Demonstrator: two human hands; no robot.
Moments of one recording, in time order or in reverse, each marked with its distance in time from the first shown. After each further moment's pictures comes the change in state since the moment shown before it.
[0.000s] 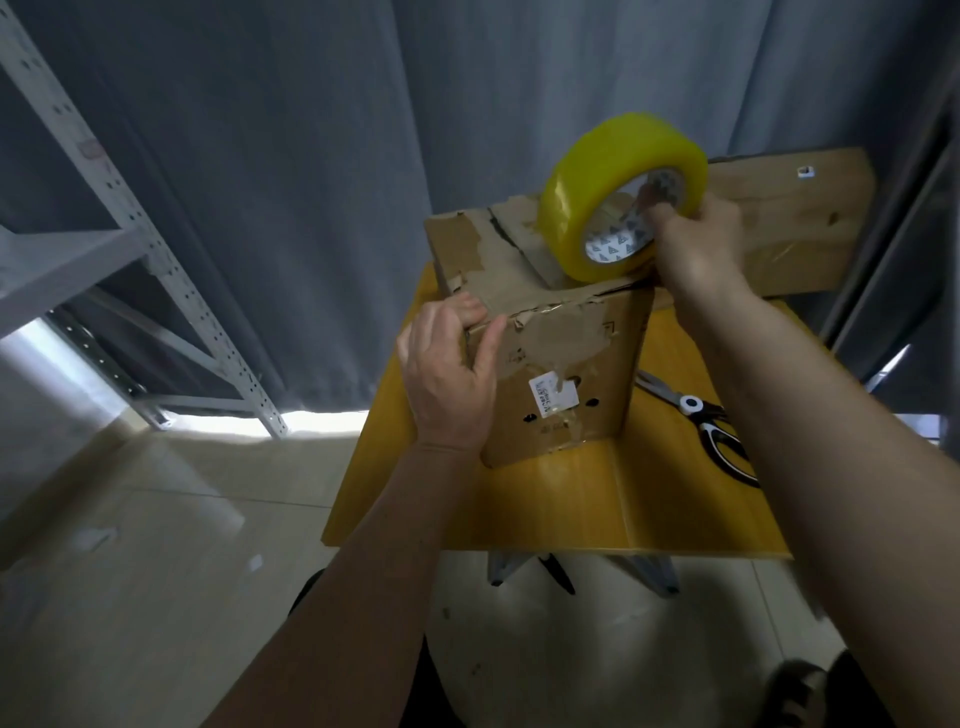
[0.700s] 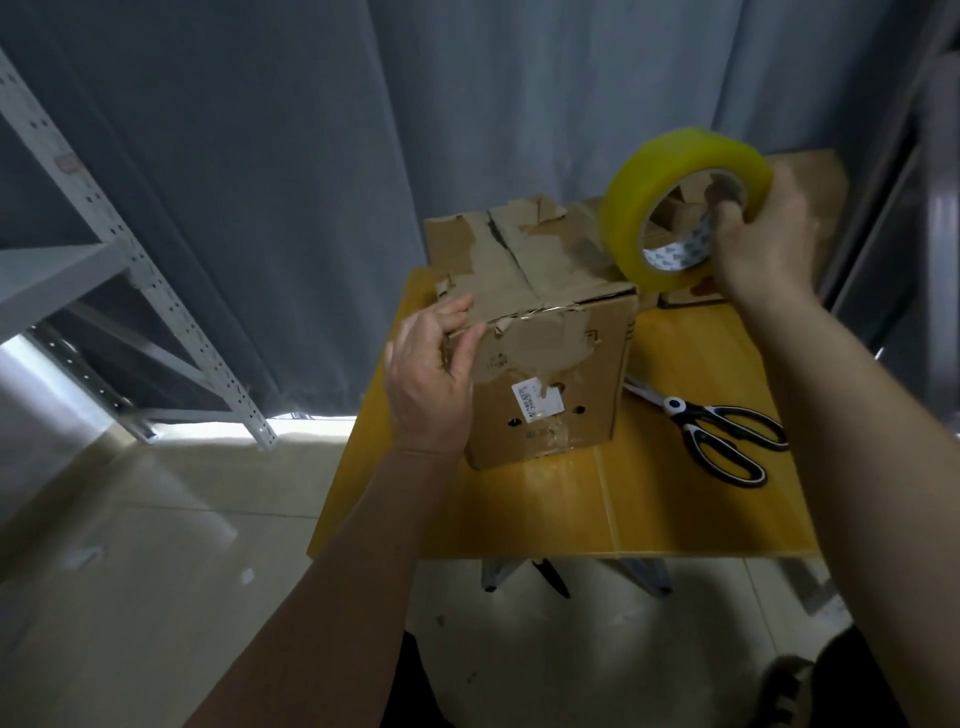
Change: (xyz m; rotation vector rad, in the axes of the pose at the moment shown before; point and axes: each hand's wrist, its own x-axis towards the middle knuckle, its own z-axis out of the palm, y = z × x) left_hand 0.003 0.001 -0.002 -0.058 -0.091 -0.023; right_hand 0.014 0.009 -0.053 -0.419 0.218 -0.155
